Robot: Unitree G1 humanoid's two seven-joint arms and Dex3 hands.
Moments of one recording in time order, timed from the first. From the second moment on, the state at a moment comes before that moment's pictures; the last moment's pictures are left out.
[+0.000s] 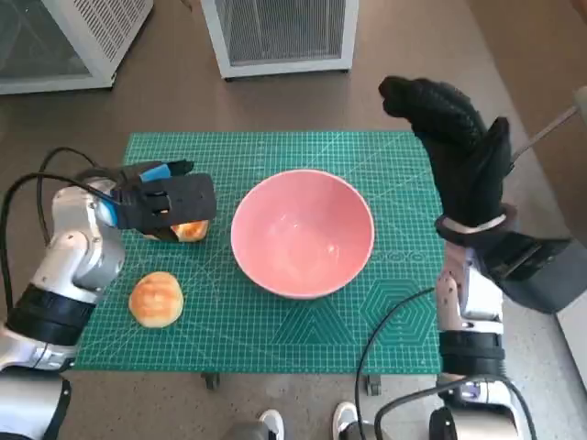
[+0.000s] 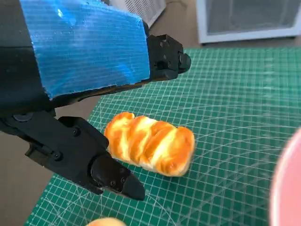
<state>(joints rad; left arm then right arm) -0.82 0.70 -0.45 0.43 0.63 0.43 -0.66 -0.70 -0.11 -0.14 0.44 0.33 -0.58 0.53</state>
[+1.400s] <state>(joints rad) -0.96 0.53 -0.56 1.05 0.73 0.25 -0.36 -0.70 -0.12 -0.14 0.41 0.33 -0.57 0.53</state>
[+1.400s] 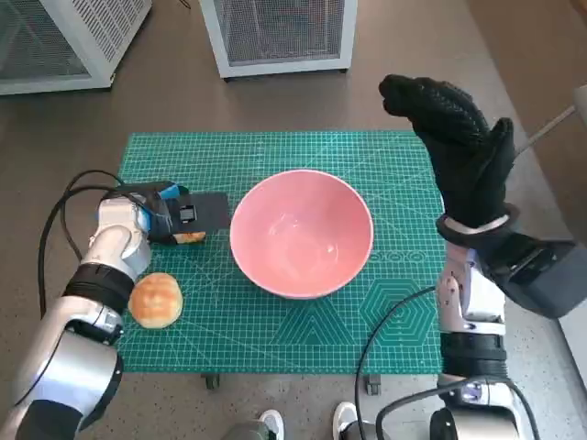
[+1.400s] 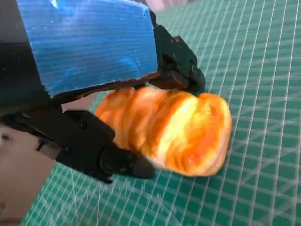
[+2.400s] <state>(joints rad) -0.91 0.64 -0.45 0.69 0.71 0.34 -0.48 -0.68 -0.12 -0.14 0.39 0.36 -0.55 0.55</state>
